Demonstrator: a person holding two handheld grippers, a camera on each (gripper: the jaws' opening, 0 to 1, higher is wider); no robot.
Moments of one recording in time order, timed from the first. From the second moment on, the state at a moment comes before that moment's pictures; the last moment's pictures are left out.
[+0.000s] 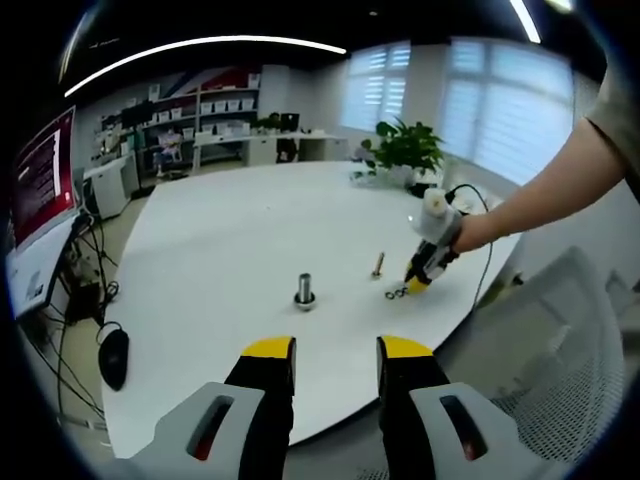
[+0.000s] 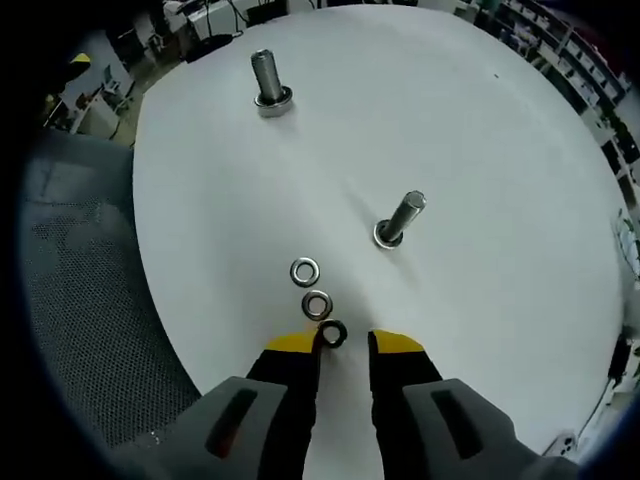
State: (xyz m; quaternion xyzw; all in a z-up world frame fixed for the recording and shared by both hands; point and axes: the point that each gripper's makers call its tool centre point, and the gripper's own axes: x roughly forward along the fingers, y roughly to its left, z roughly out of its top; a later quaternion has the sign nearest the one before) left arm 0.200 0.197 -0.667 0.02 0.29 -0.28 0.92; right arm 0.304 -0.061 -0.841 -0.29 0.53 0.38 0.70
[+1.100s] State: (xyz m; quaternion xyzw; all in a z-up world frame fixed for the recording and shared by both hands) left arm 0.201 0.197 -0.666 0.02 0.28 -0.28 0.92; right arm 0.296 -0.056 -0.846 -0.37 0.57 0.36 0.63
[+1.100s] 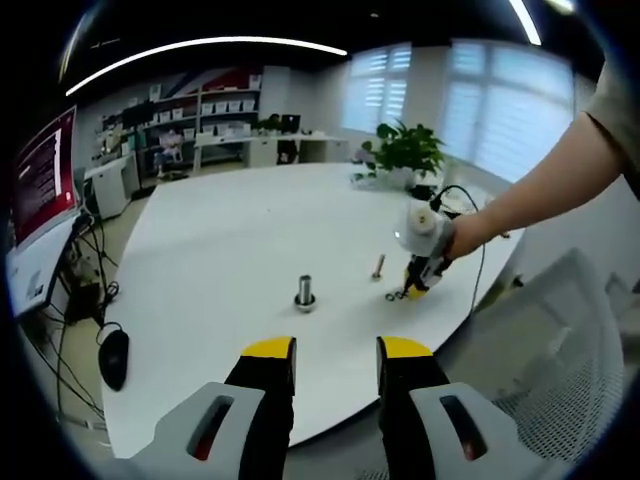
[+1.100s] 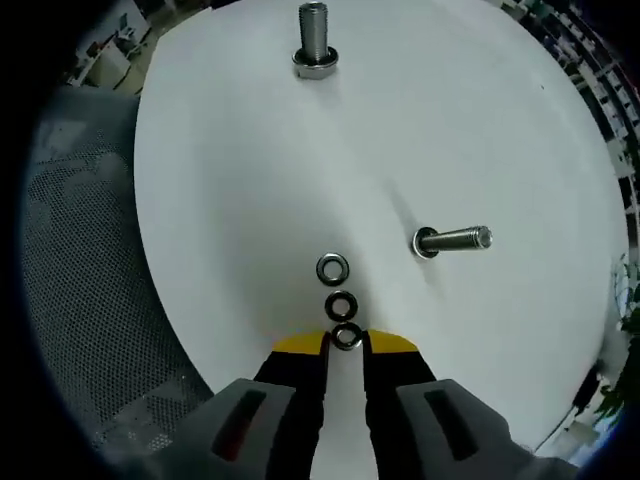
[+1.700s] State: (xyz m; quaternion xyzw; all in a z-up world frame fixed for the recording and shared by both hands) left arm 0.202 0.197 -0.662 0.01 0.28 -0.28 0.92; right arm 0.295 -0.058 -0.845 -0.36 0.57 0.31 0.67
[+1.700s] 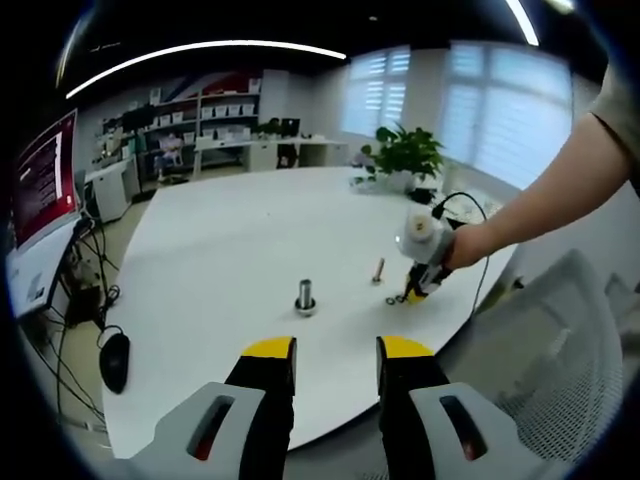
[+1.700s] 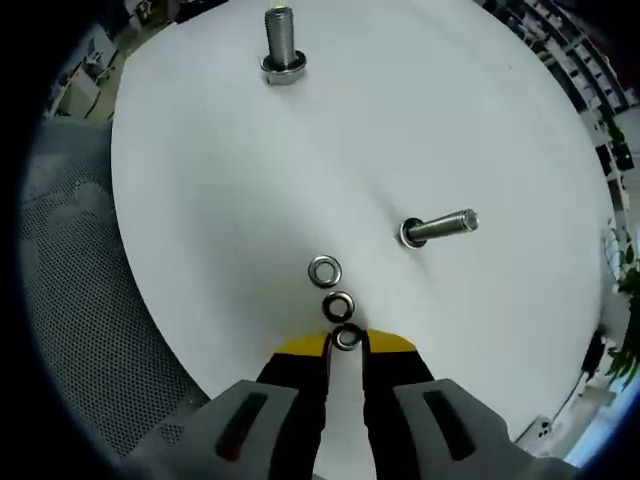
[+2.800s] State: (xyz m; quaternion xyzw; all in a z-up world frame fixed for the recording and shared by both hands) left arm 0.204 0.200 -0.662 0.01 0.28 -0.27 0.92; right arm 0.295 -0.063 -0.843 -0.29 0.54 0.29 0.73
